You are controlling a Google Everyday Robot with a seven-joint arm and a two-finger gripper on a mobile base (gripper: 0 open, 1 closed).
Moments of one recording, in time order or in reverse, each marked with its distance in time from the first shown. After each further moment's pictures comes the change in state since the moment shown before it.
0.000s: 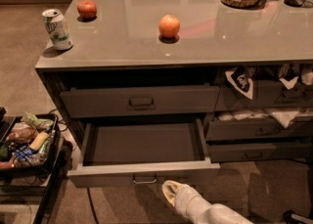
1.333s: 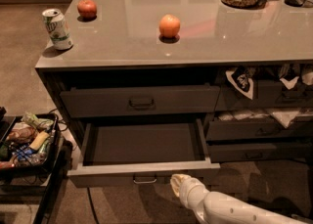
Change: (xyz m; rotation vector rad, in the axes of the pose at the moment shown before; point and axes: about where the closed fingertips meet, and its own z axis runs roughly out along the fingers) arm 0.013 -0.033 -0.013 -0.038 0.219 -0.325
